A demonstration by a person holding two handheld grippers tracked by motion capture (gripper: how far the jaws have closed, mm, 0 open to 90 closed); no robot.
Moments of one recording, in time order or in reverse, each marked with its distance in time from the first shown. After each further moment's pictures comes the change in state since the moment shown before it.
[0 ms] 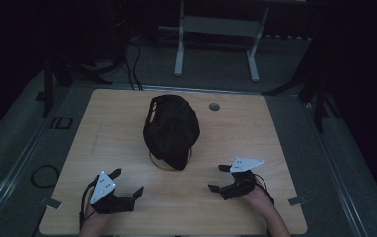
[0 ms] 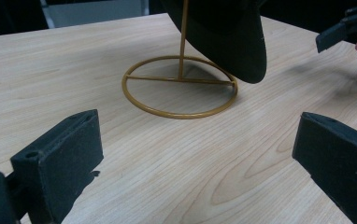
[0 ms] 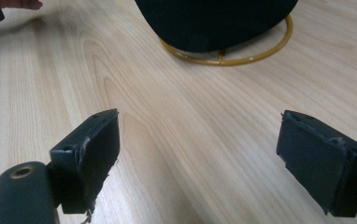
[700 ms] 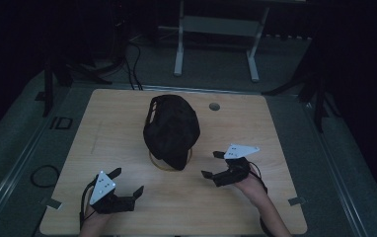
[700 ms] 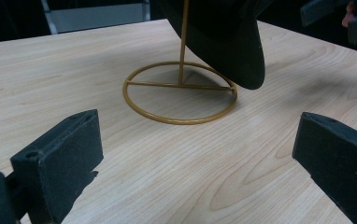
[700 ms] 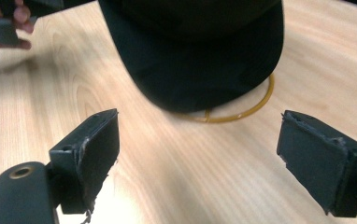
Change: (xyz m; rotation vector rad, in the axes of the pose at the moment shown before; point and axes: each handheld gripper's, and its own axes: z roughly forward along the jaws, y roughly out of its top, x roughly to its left) left arm -0.001 0.003 -0.001 -0.018 0.002 -0.001; right arm -0.001 0.046 0.005 -0.051 -0.037 -0.020
